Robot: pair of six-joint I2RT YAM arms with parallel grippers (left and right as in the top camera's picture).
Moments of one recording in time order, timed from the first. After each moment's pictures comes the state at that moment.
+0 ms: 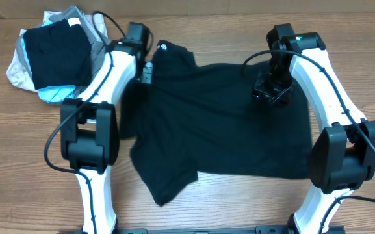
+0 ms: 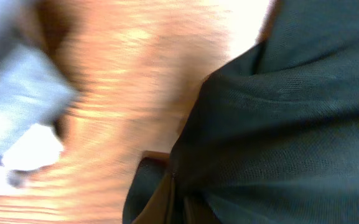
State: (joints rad) left arm -0.16 2.23 1.80 -0.84 -0.23 -0.11; right arm 0.14 1.98 1.75 -1.34 -0.11 0.50
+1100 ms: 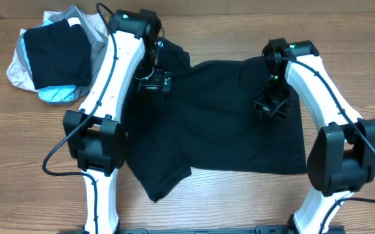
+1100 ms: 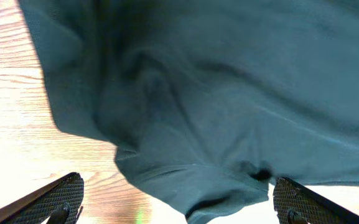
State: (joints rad) left arm -0.28 2.23 2.22 -1.69 0.04 -0.24; right arm 0.15 1.95 1.61 -1.42 -0.05 0.62
